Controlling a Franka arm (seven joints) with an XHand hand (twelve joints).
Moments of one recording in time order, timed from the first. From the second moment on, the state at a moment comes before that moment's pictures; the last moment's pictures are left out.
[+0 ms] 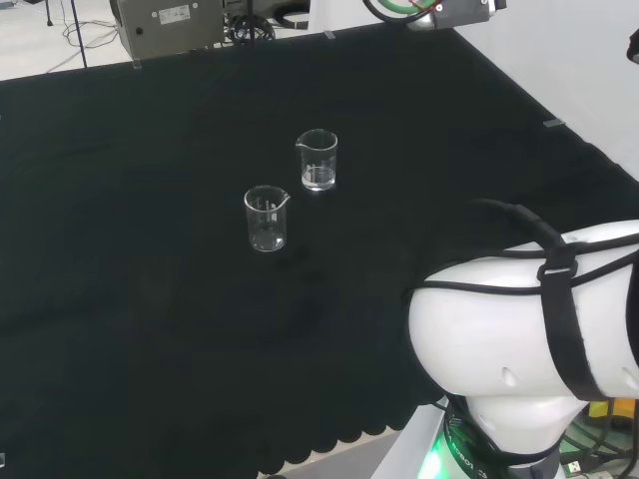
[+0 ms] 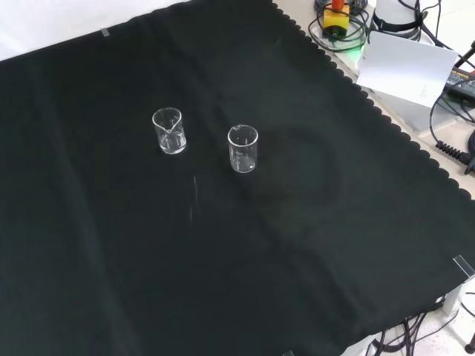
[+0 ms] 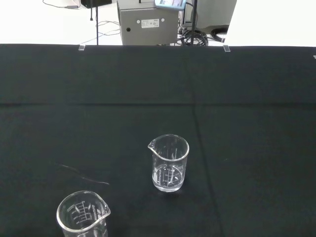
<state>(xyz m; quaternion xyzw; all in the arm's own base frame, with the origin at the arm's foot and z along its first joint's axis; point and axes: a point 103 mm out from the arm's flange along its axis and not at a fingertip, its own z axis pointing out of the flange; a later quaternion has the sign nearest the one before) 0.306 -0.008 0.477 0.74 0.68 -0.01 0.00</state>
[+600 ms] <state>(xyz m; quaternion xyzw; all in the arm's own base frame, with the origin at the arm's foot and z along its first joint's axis) 0.330 -0.102 0.429 0.76 0.65 0.03 -0.06</state>
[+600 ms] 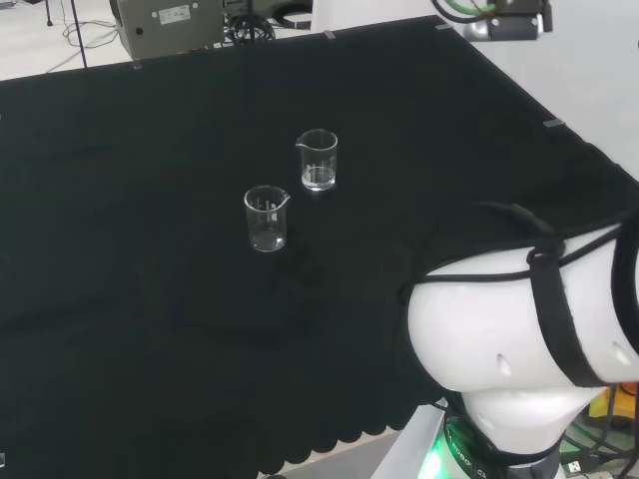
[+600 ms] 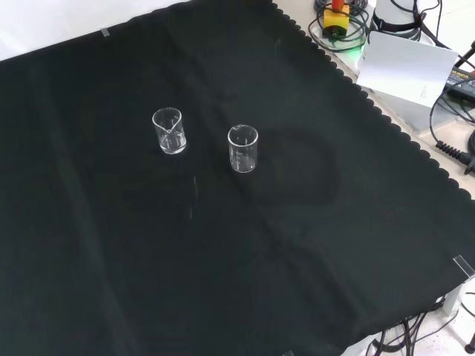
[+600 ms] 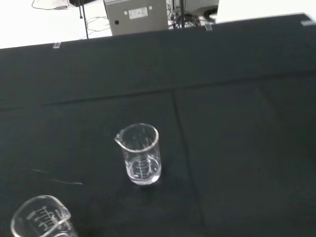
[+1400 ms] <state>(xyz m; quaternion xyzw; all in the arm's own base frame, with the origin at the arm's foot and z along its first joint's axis) 0.424 -0.158 0.313 0.75 0.64 -0.02 -0.13</state>
